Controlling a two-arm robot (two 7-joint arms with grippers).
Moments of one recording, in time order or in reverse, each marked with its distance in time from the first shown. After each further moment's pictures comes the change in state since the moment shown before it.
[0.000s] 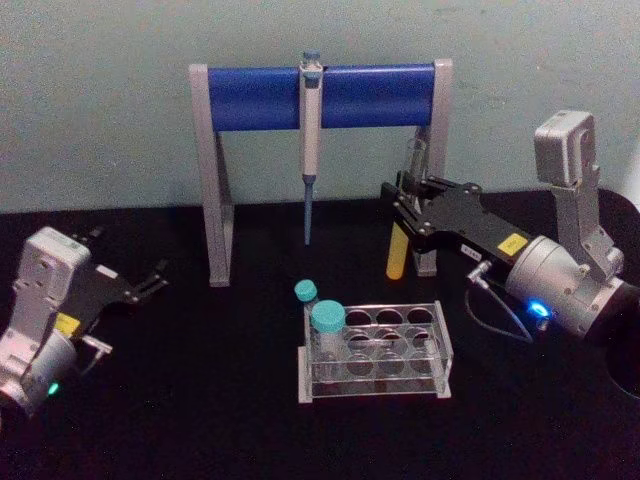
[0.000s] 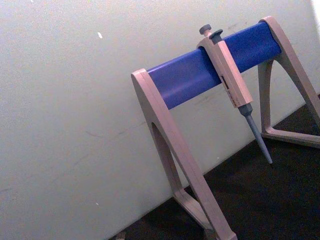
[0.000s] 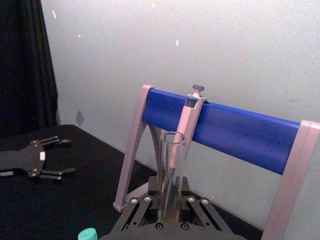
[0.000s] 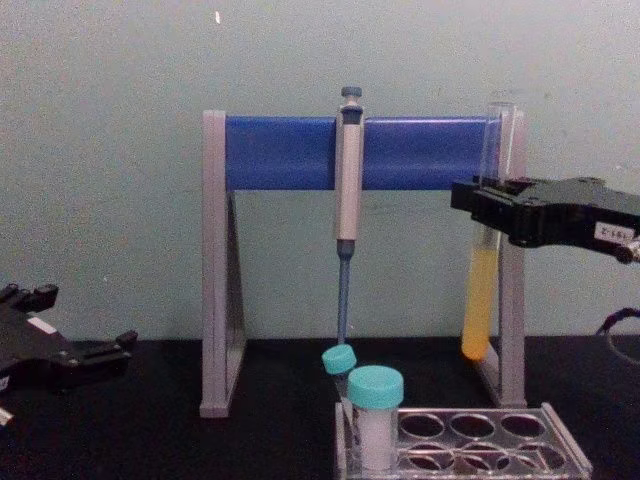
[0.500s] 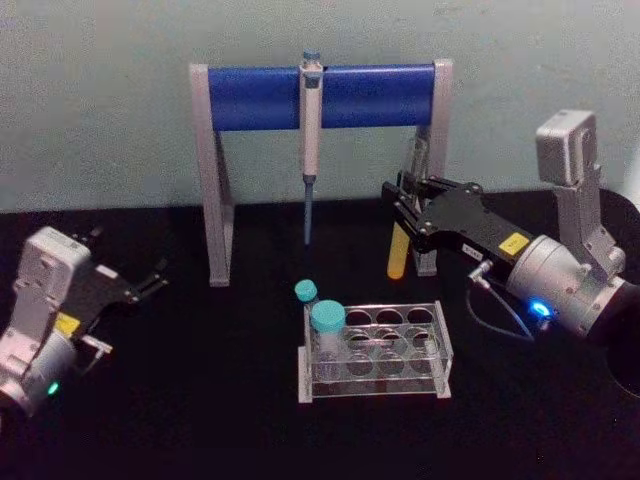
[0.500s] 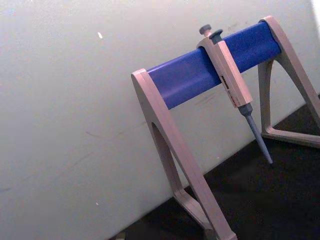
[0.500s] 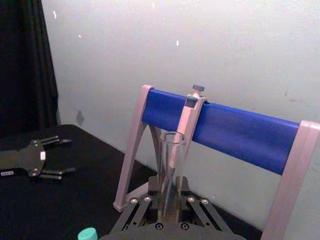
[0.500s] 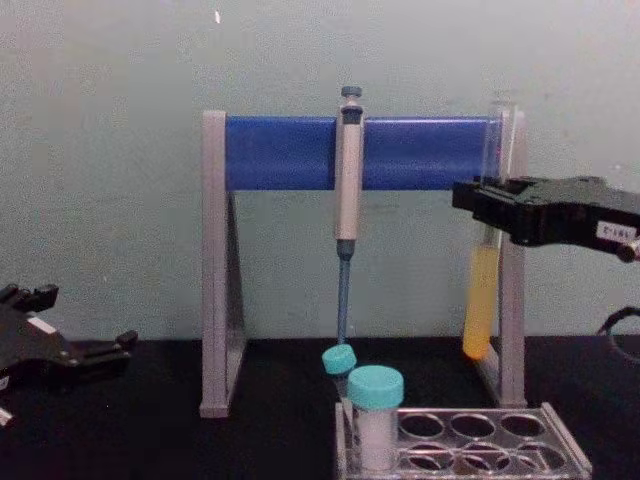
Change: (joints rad) left arm 0.000 0.000 0.000 0.000 0.000 0.000 0.000; right arm -0.001 -0.001 0.005 -0.001 -0.003 0.003 0.007
